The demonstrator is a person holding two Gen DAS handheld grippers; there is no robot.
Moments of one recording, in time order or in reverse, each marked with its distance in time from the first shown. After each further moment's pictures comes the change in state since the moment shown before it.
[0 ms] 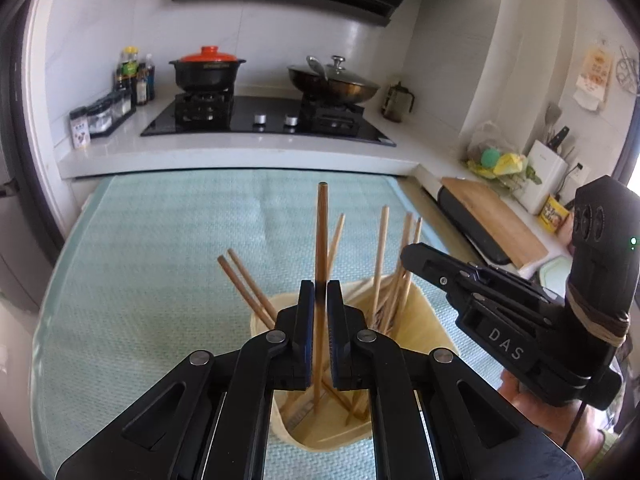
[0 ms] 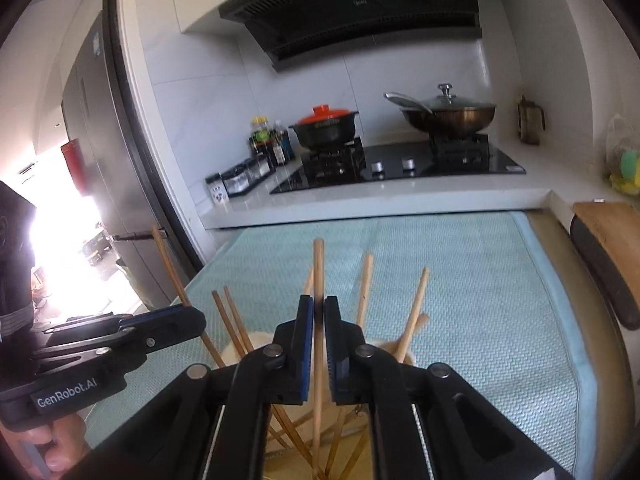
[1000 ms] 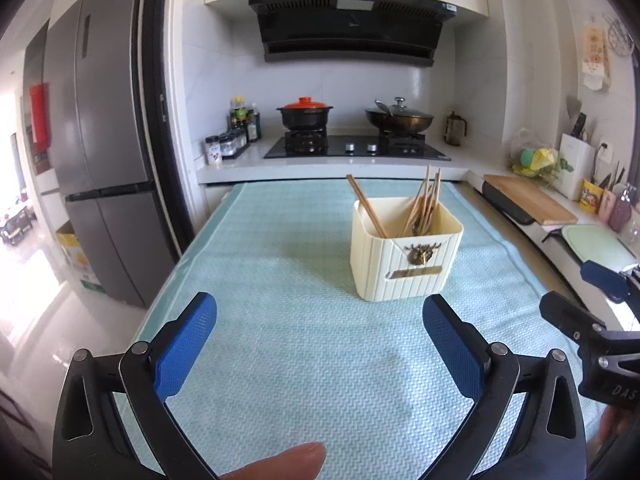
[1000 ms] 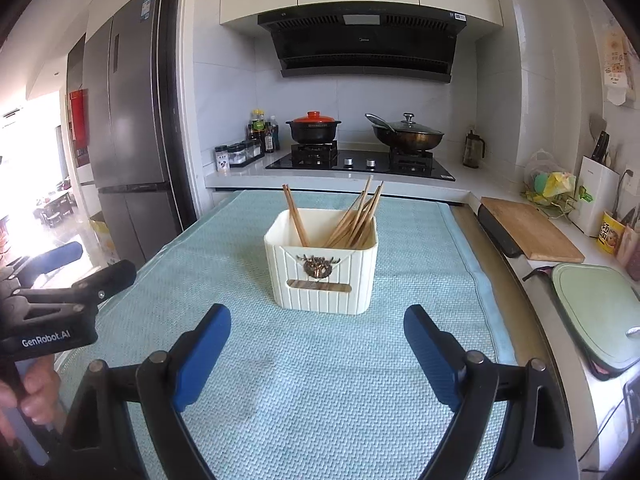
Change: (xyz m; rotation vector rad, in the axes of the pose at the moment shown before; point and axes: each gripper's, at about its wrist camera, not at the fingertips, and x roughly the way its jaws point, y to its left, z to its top) left arm -0.219 -0.037 -0.177 0.016 -0.196 0.377; right arm -0.236 0.109 -0.147 -0.151 -0.041 -0.217
